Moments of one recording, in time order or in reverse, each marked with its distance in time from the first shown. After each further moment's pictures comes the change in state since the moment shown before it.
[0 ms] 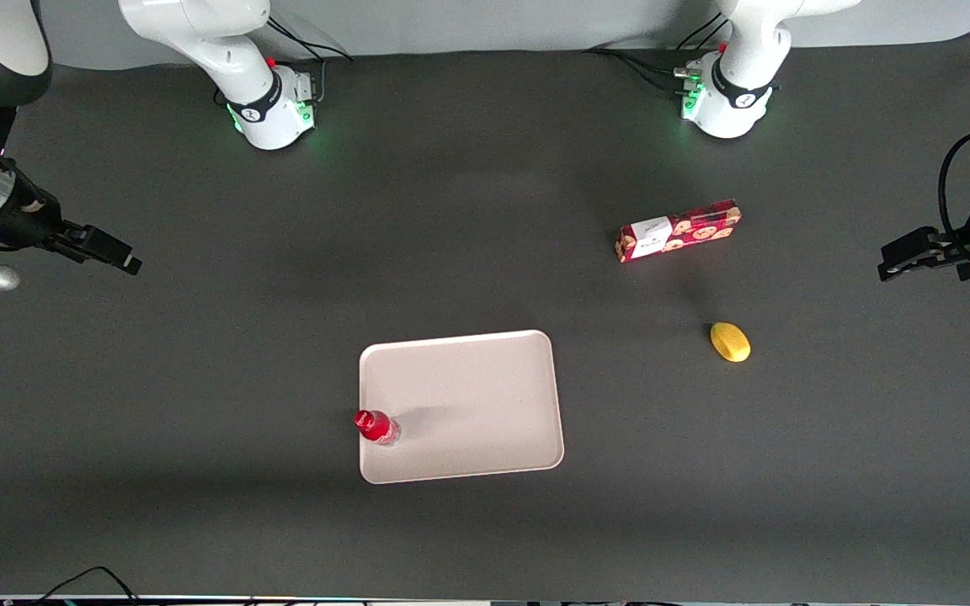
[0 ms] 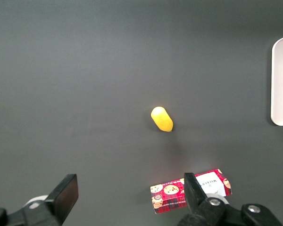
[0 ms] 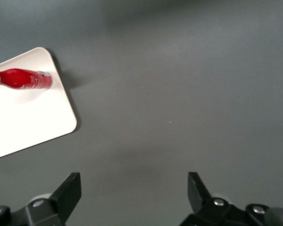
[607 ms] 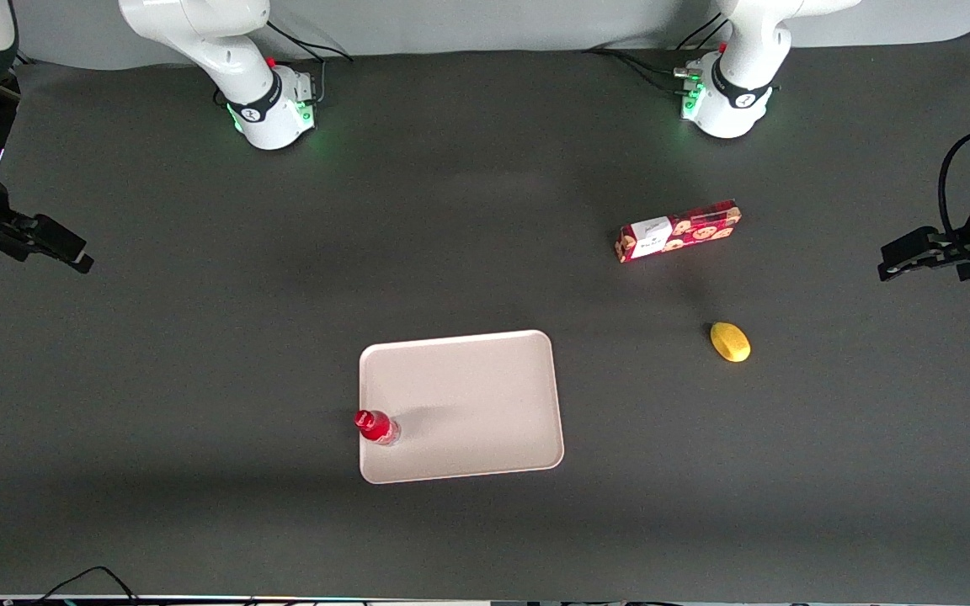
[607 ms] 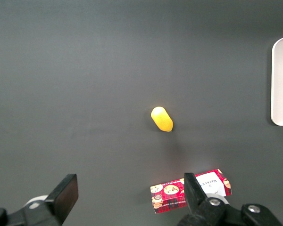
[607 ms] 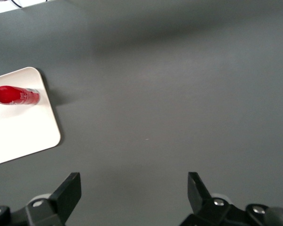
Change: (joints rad) arm -0.007 -0.013 -0.019 0.110 -0.108 -0.046 -0.050
